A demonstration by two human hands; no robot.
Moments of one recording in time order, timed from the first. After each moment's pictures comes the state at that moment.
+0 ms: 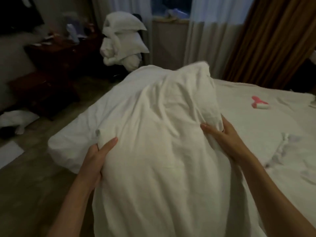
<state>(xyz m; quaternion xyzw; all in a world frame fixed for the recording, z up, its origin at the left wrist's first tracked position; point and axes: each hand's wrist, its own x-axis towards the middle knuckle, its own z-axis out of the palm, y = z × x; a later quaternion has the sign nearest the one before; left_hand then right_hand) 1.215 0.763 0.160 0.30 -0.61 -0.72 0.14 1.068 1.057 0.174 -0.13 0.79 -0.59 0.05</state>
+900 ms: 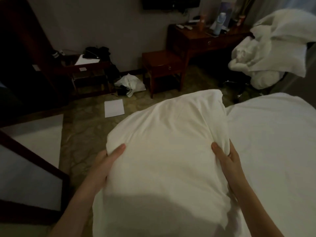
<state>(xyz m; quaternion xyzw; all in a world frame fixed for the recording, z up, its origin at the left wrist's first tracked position) 1.270 0.344 0.106 0.56 -0.46 -0.64 0.27 0.987 0.493 0.102 -0.25 0.71 -0.60 0.28</state>
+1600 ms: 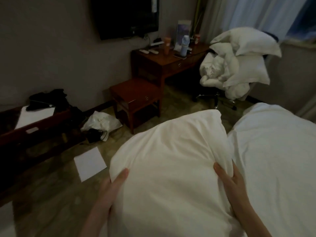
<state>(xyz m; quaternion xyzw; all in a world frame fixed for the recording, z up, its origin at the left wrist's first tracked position) 1.167 -0.090 0.109 0.52 -0.50 -0.67 0.18 0.964 0.135 0.106 -0.09 0.74 -0.65 0.14</state>
